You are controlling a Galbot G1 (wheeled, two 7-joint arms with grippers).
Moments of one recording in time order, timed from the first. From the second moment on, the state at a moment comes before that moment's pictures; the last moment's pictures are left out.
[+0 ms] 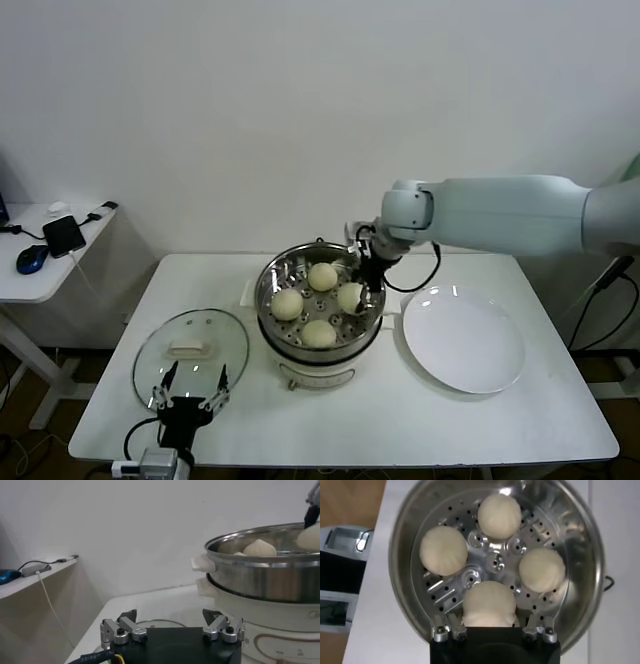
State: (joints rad) left arm 1.74 -1.51 -0.56 -2.14 0.10 0.17 -0.05; right arm 0.77 1.14 -1.72 1.36 0.91 -0.44 -0.74
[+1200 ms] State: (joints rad) left arm 1.76 -1.50 -0.56 -2.18 0.08 0.18 -0.07; right arm 0.45 0.82 -1.07 1.34 0.85 -0.30 -0.47
